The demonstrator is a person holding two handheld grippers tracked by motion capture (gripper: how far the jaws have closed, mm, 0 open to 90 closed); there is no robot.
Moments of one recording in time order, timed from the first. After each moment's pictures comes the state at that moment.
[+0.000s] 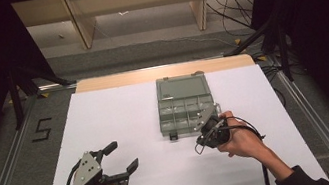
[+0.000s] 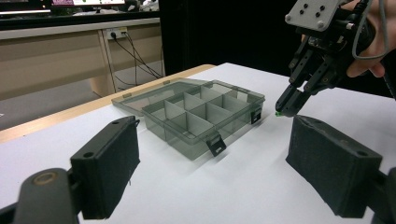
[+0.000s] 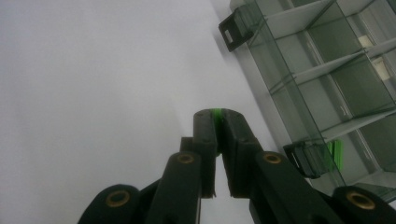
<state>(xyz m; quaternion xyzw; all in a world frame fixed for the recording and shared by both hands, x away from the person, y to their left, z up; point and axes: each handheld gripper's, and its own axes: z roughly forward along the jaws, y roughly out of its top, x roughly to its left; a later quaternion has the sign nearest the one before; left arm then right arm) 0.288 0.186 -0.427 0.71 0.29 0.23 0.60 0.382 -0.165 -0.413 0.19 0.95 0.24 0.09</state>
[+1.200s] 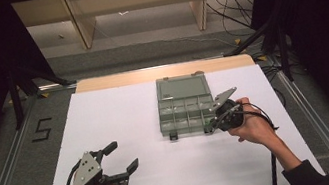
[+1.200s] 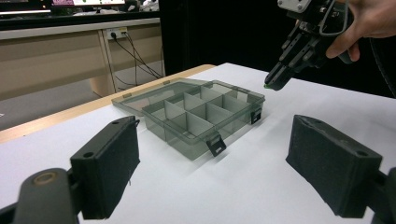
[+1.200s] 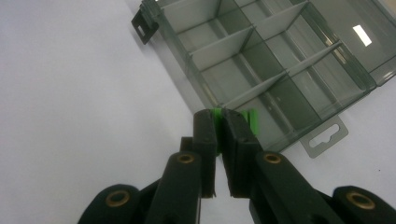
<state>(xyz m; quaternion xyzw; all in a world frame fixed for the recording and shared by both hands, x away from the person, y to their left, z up) 0.287 0.186 -0.428 0.71 0.30 0.23 0.60 0.411 -0.209 -0.403 0.26 0.92 0.26 0.14</state>
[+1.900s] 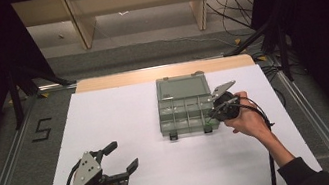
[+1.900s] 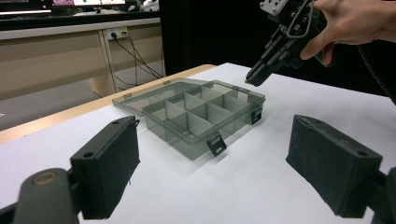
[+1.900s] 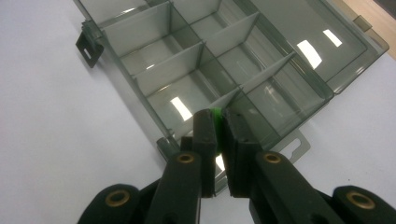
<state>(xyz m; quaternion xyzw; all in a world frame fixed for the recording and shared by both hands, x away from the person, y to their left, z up) 0.288 0.186 -0.427 0.71 0.30 0.23 0.59 0.439 -0.212 -0.412 0.29 0.90 0.27 0.17</state>
